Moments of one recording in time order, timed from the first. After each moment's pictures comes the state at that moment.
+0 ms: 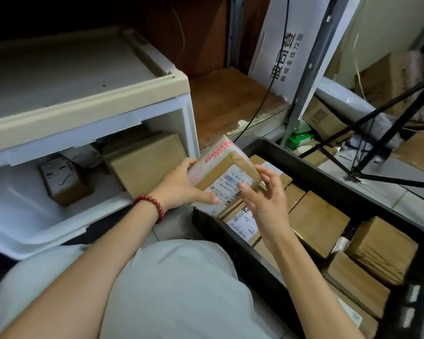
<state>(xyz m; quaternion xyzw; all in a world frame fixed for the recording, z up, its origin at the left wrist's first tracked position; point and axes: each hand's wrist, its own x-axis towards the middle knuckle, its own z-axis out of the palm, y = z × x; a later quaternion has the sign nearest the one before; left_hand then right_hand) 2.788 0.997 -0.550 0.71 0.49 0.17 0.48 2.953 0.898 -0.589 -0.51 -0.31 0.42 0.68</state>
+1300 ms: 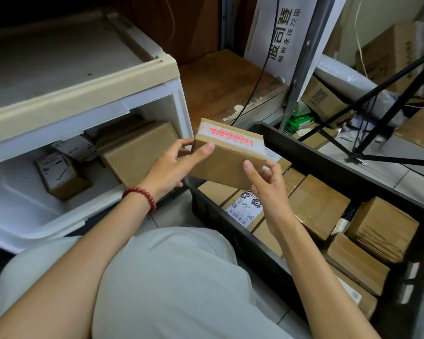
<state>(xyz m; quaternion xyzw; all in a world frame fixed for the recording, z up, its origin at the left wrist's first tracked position) 2.792 0.988 -0.535 0.68 0.50 0.23 0.48 2.963 0.895 -0.587 -0.60 -0.30 0.43 0.61</state>
